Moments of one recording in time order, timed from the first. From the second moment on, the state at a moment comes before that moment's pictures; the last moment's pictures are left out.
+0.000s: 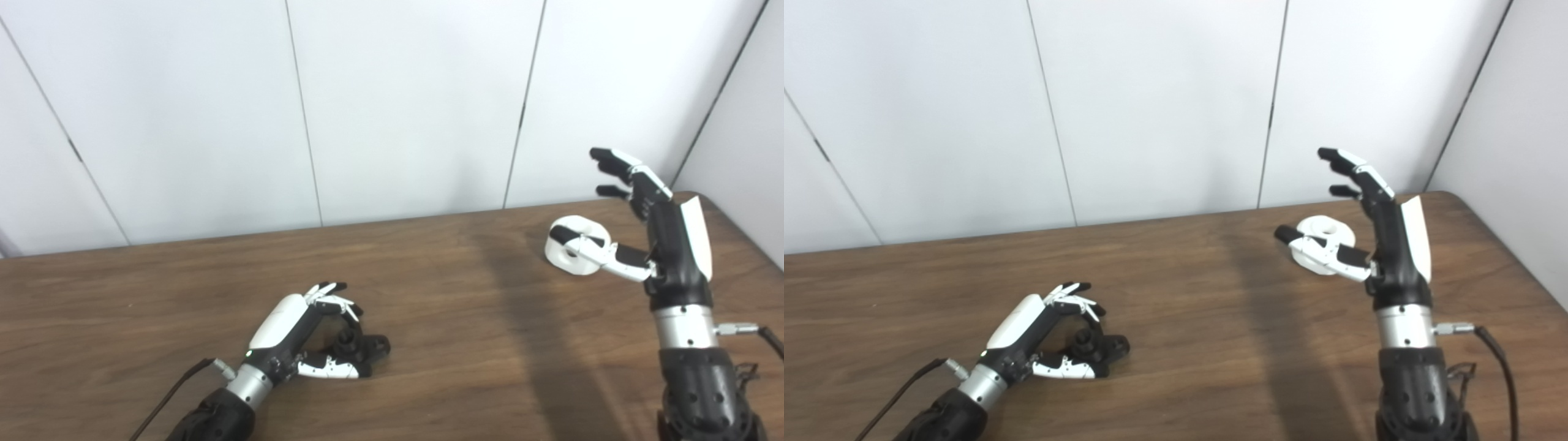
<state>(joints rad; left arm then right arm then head) -0.38 0.23 -0.33 0.41 0.50 -0.43 -0.05 -0.16 -0.24 -0.23 -0.44 -0.32 0.08 -0.10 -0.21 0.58</state>
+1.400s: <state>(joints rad) -0.43 0.36 -0.46 0.45 0.55 -0.48 0.07 -0.18 -0.43 -0.26 -0.23 -0.47 0.20 -0.02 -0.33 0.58</state>
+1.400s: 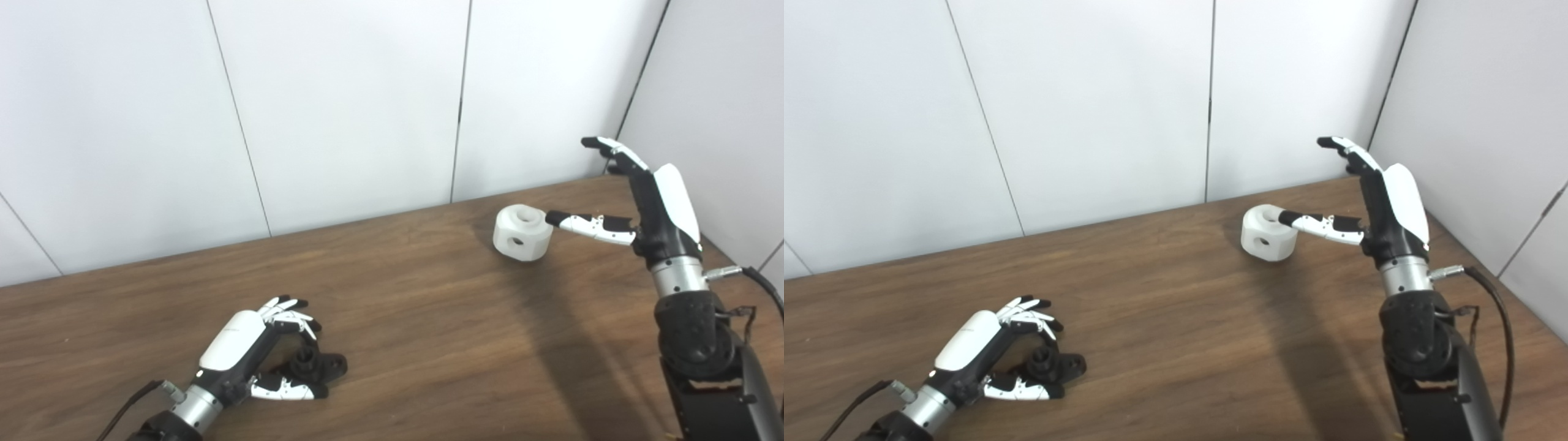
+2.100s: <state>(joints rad) -0.43 0.36 -0.45 0.45 0.55 -0.48 0.06 -0.29 -0.50 -0.09 0.00 -0.56 0.33 0.01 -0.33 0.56</state>
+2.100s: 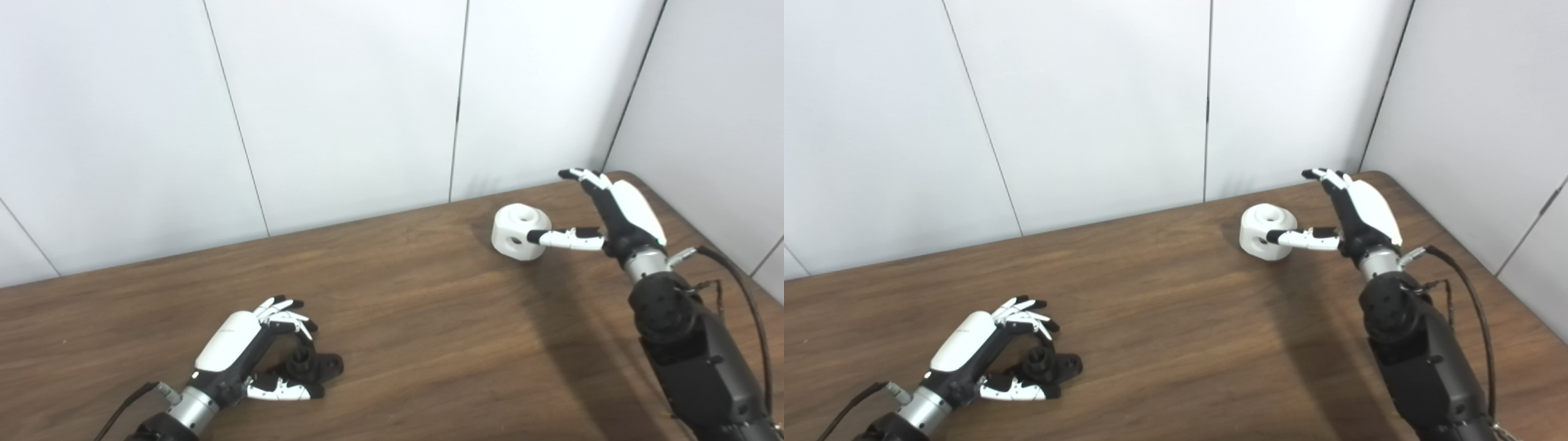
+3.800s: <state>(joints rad) -0.41 0.36 -0.43 0.43 0.54 -0.48 0.06 -0.39 -0.50 0.02 0.25 -0.60 0.33 -0.07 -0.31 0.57</state>
